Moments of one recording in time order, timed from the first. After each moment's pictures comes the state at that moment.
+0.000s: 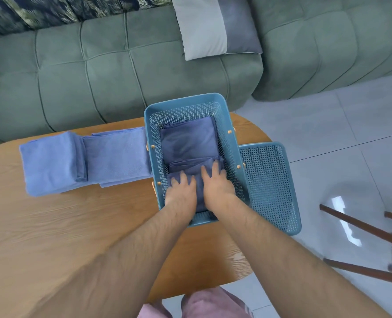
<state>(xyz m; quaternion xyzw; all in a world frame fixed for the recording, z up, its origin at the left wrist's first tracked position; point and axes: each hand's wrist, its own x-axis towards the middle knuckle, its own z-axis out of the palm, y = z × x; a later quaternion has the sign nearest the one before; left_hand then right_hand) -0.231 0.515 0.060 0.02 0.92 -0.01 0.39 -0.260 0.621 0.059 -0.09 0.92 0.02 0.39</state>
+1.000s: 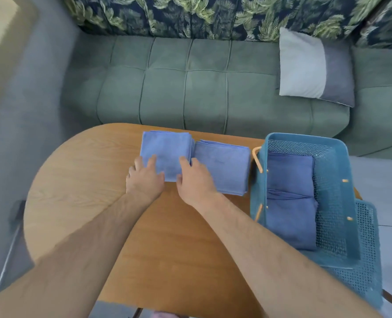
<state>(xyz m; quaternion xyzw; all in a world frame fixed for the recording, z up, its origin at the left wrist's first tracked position) -0.181 0.183 0.083 -0.35 0.91 0.14 0.18 -0.241 0.319 0.100 -0.27 0.92 -0.18 0.24</state>
